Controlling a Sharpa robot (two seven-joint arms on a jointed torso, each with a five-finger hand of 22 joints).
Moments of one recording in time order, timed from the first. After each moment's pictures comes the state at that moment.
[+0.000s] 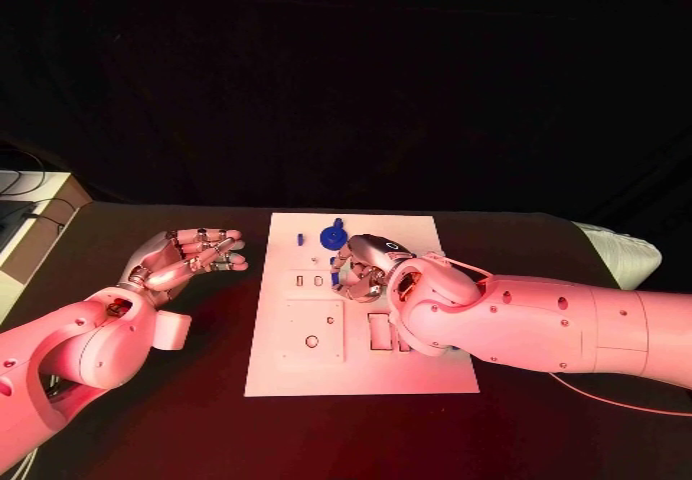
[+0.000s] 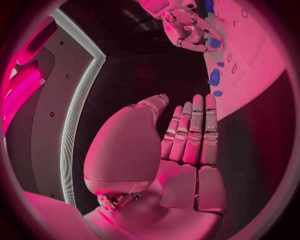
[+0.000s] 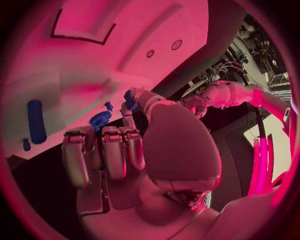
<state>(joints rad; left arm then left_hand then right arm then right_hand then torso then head) 0.96 -0.92 0.26 1.51 -0.29 -0.17 0.34 1.45 -0.18 0.40 0.23 0.21 0.91 0.23 0.17 0.14 1.07 0.17 0.07 0.07 1.05 0.12 0.28 0.36 0.17 0.93 0.22 0.37 0.18 1.20 -0.72 -0.10 1.63 -1.45 -0.50 -0.48 1.38 -0.18 0.46 0.14 0.23 1.03 0.13 0.22 0.32 1.46 0.06 1.57 1.31 1.46 -0.02 1.57 1.31 0.01 1.47 0.09 1.57 1.31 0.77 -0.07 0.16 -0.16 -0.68</state>
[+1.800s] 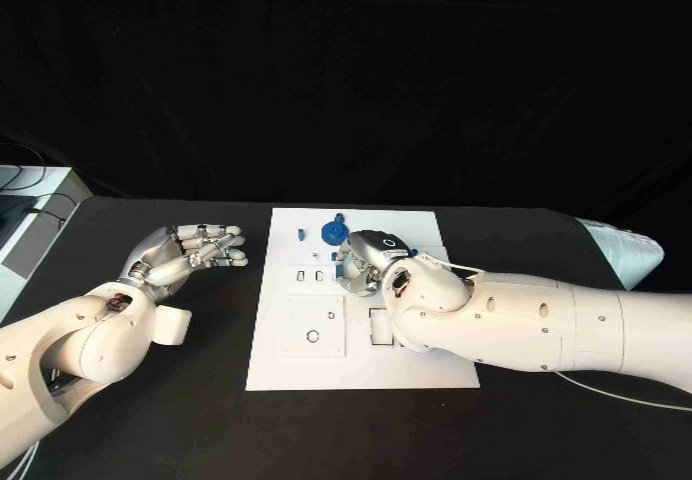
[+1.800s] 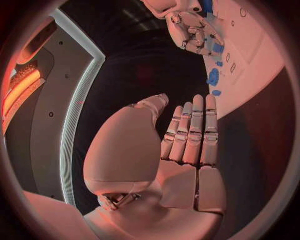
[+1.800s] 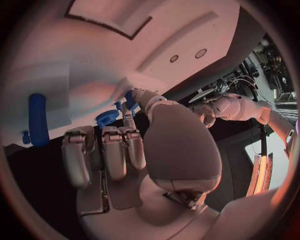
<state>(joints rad) 0.96 -0.92 0.26 1.50 -0.29 -0.17 0.34 1.45 -0.18 0.40 0.23 0.21 0.91 0.23 0.17 0.14 1.07 0.17 0.07 0.07 1.05 0.12 0.28 0.36 0.17 0.93 0.22 0.37 0.18 1.18 -0.67 -0.10 1.56 -1.61 -0.52 -0.57 1.37 -0.19 0.46 0.14 0.24 1.03 0.13 0.22 0.33 1.46 0.06 1.57 1.31 1.46 -0.02 1.57 1.31 0.01 1.47 0.09 1.57 1.31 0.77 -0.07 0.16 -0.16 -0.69</state>
